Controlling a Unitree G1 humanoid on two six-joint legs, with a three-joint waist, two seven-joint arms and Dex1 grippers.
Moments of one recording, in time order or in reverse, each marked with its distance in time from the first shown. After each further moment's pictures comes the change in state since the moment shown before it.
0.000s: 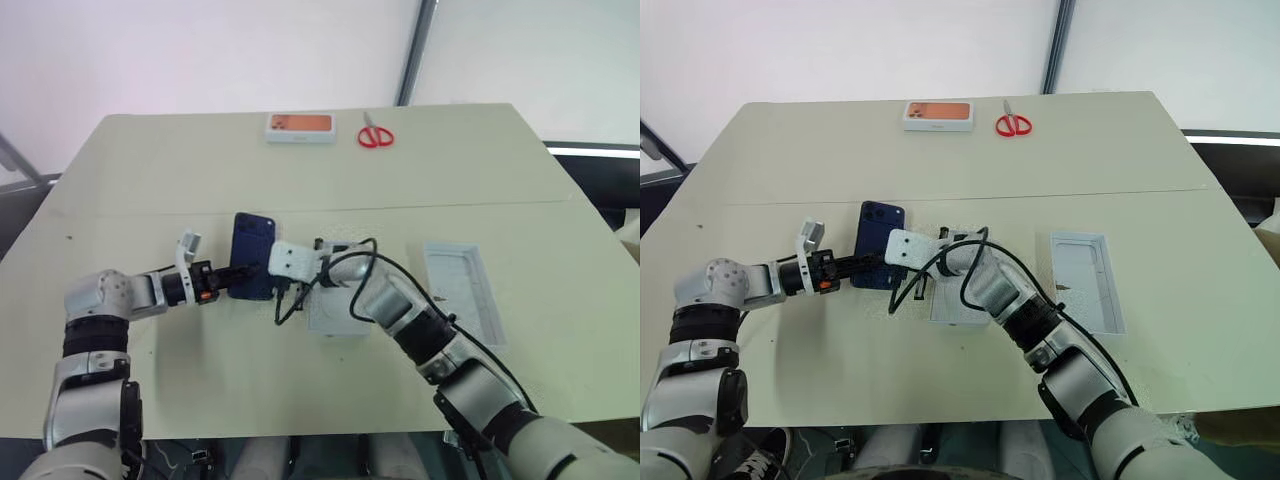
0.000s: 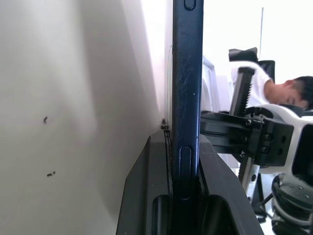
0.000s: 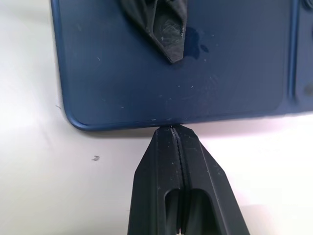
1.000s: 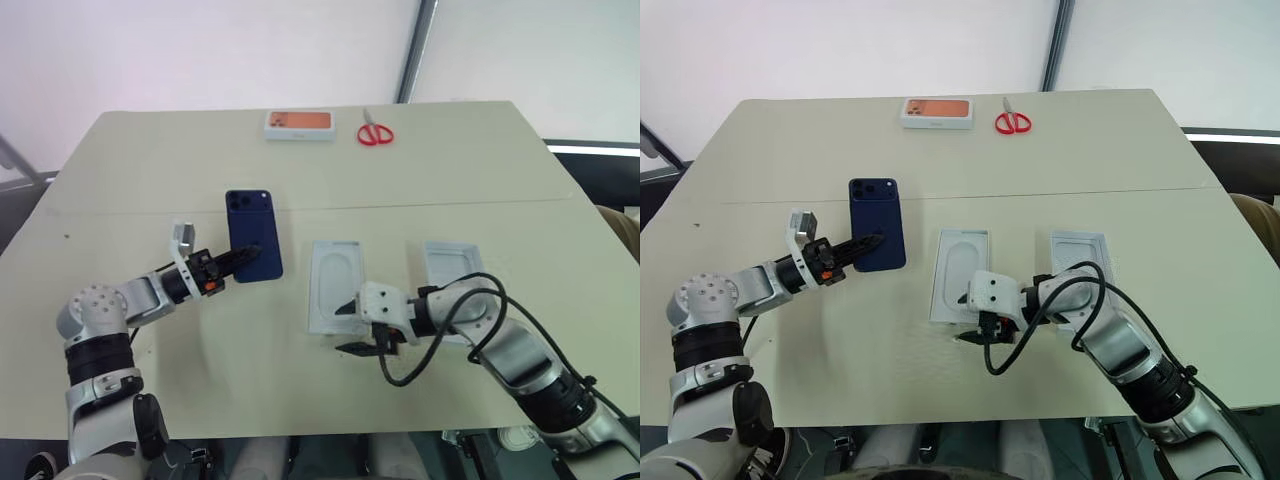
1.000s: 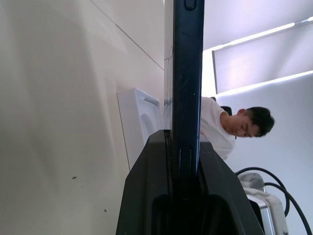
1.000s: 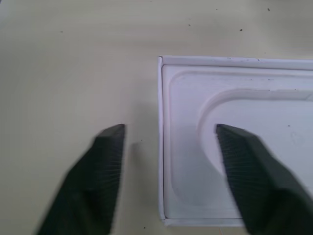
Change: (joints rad) left arm 0.069 -0.135 0.242 -0.220 -0.248 0.131 0.248; right arm 0.381 -0.523 -0.073 -0.607 0.313 0.088 0.227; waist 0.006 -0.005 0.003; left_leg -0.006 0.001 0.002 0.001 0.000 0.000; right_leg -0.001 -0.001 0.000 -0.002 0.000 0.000
